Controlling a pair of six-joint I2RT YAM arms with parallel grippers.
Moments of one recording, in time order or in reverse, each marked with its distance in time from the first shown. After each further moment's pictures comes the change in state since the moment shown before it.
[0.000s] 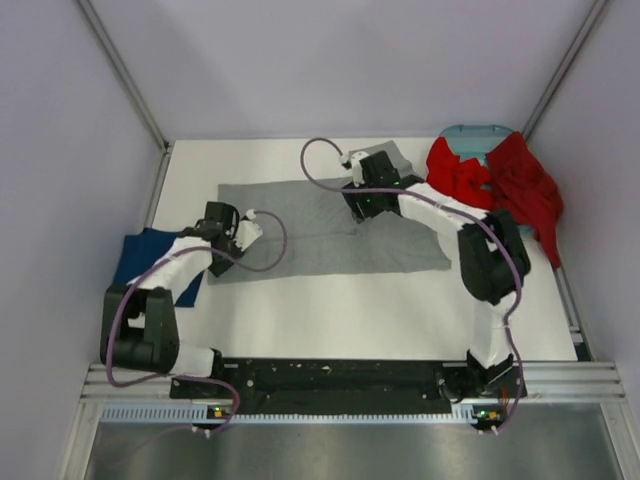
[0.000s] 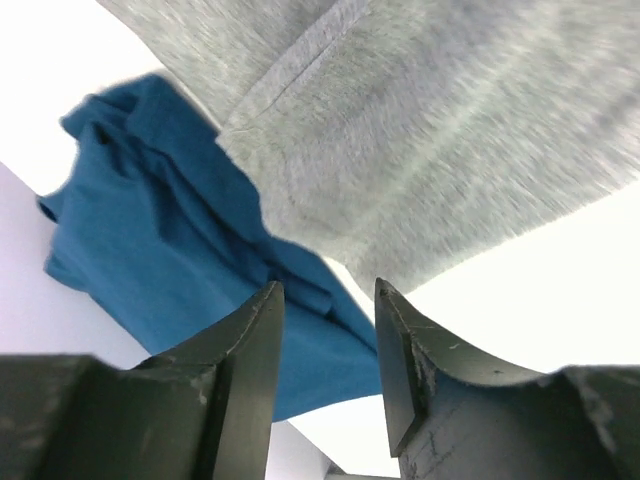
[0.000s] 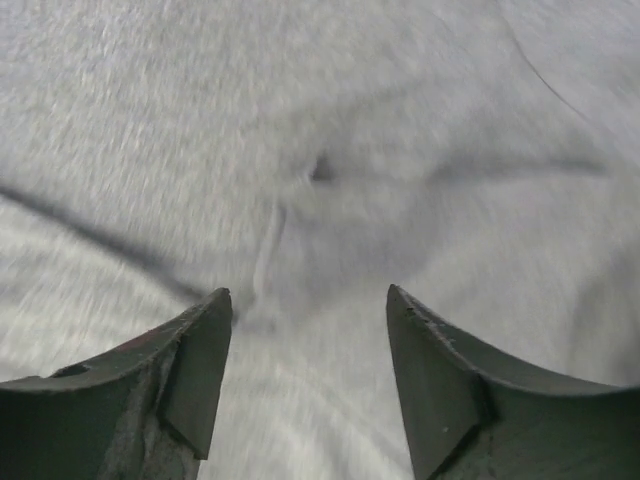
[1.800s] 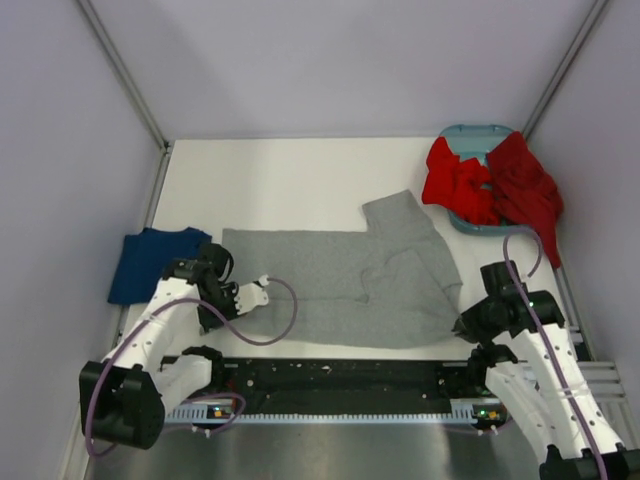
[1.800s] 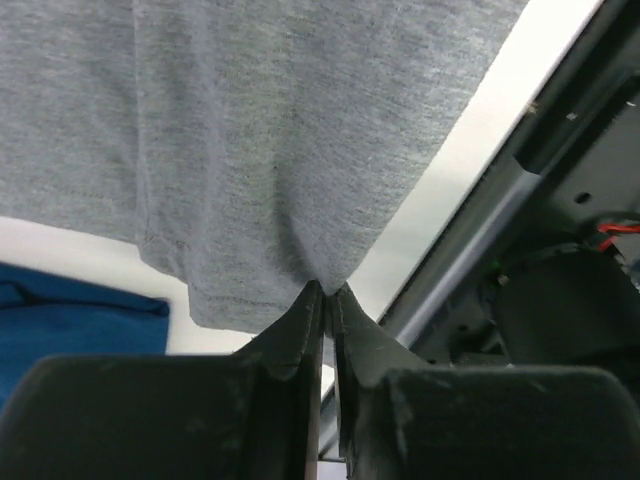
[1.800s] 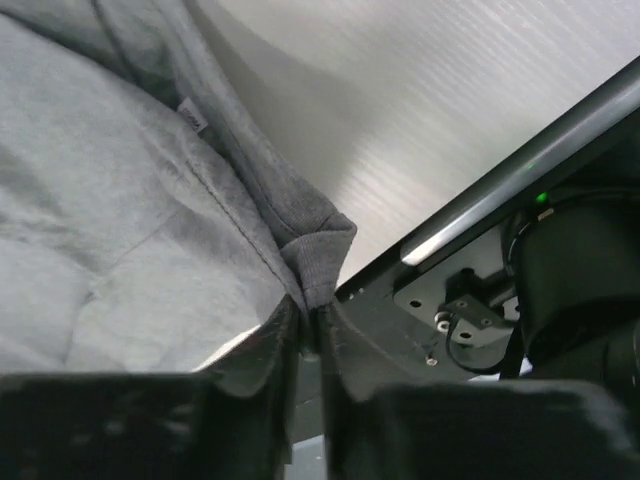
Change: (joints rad) left arm -0.044 -0.454 -0.166 -0.594 0.370 0.363; right arm -0.390 -1.405 -0.971 -0.882 0.016 1.279
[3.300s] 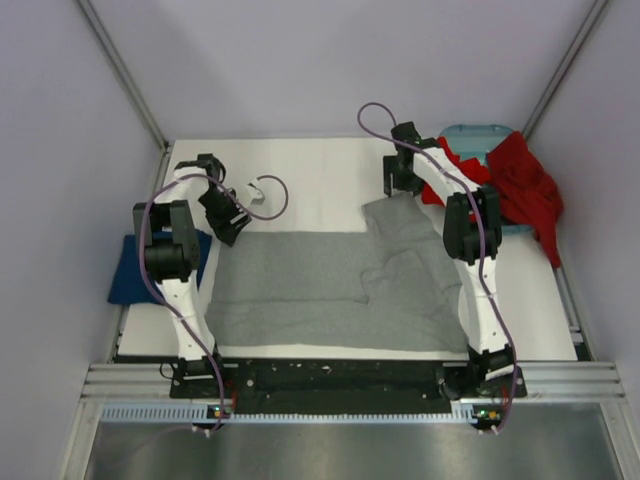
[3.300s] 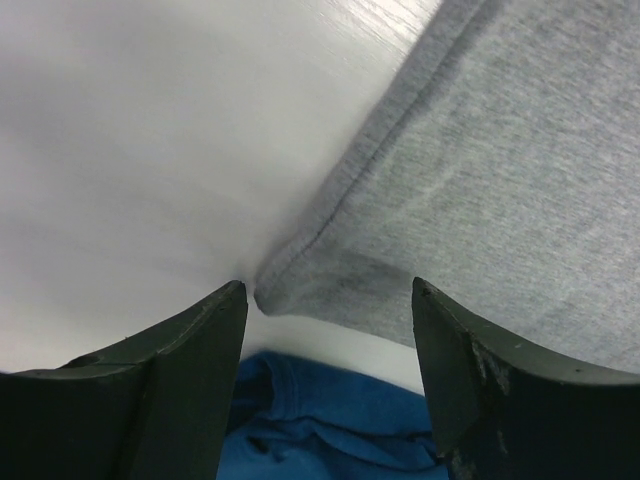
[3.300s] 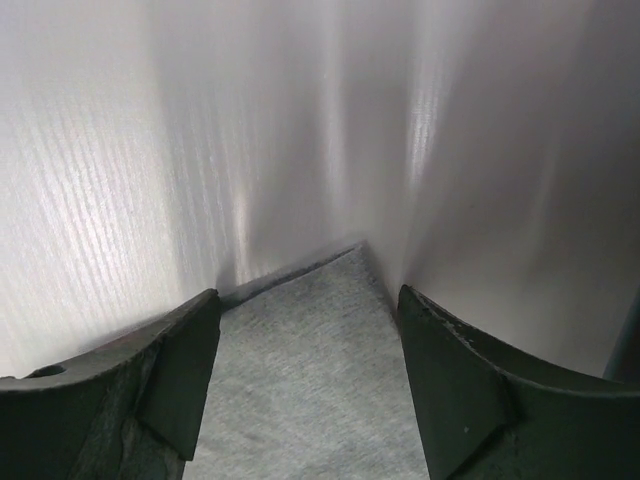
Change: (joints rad) left arm 0.225 1.064 0.940 0.127 0.128 0.016; right arm 0.134 1.793 1.552 0.436 0.167 -0.922
